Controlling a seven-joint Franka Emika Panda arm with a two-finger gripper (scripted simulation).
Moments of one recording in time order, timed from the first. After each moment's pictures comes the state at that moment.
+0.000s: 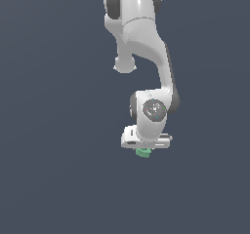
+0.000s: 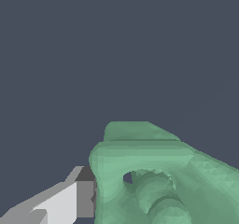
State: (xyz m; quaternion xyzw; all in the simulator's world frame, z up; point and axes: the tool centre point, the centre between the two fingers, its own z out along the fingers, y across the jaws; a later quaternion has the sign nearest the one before) arm 0.080 0.083 0.041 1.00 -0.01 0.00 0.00
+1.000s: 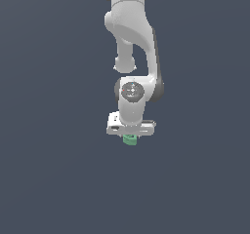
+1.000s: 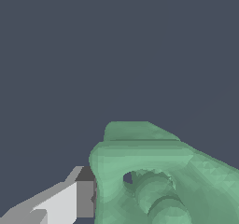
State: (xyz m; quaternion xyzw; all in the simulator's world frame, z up) arm 0.030 0.022 0.064 1.00 -0.01 0.00 0.00
